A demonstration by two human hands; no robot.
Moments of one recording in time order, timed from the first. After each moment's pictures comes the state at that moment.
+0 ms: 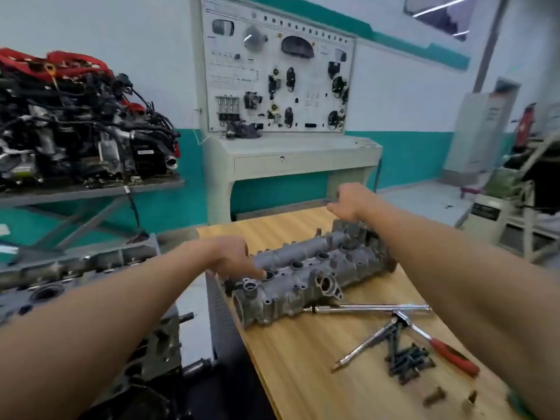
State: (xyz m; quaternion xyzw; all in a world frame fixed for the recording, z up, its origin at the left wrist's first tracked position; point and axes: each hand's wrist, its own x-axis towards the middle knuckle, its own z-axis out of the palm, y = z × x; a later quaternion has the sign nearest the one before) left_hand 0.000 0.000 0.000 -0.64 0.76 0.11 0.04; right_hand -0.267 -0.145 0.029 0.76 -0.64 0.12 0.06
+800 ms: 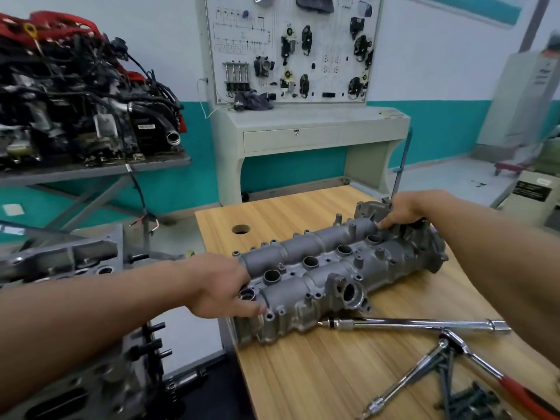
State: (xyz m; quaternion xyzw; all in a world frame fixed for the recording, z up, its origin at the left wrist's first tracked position) left_hand 0.018 -0.040 -0.072 -0.54 0.83 -0.04 0.14; right_hand -0.352 -0.263 -0.041 0.71 -0.70 -0.09 -0.07
